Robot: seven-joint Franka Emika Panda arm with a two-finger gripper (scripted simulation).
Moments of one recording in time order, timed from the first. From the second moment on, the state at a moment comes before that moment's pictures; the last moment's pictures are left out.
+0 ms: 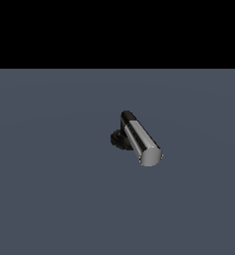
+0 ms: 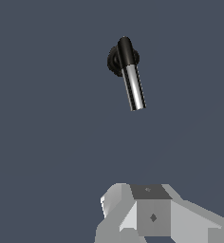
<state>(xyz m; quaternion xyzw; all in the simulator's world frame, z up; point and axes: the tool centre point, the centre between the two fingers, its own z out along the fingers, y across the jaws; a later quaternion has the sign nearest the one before) -0.247 0.001 0.488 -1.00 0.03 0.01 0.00</state>
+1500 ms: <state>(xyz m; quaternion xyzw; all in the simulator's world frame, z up) -0.220 -0.013 0.330 -1.00 -0.04 0.00 0.00</state>
